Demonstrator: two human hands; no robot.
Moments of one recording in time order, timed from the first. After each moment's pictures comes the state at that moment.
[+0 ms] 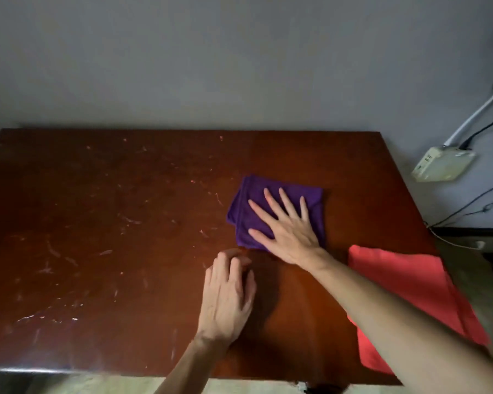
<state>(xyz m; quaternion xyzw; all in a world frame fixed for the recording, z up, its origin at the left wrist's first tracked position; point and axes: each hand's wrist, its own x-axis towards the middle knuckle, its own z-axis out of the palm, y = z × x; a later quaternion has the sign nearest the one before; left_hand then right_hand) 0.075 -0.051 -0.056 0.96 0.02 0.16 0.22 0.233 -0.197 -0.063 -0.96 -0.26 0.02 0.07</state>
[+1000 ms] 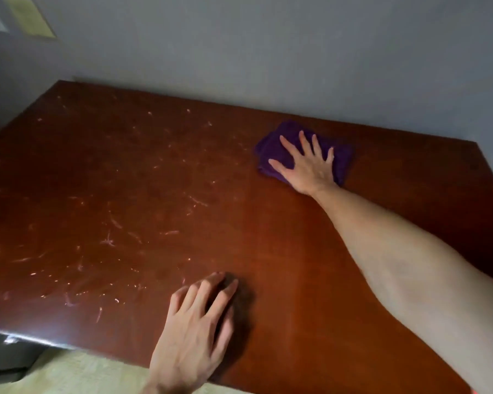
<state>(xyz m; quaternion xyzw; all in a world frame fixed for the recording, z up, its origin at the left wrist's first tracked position) -0.007 0.110 -0.070 0.98 0.00 0.05 0.18 0.354 -0.033 -0.055 -0.98 -0.16 0.05 0.07</state>
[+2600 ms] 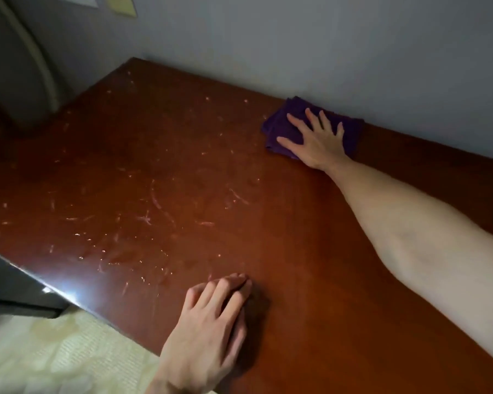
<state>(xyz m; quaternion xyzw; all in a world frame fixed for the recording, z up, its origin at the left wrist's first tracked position) -0.006 0.111 -0.070 0.98 0.04 0.06 0.18 0.406 0.073 -0.049 -0.95 -0.31 0.06 0.07</state>
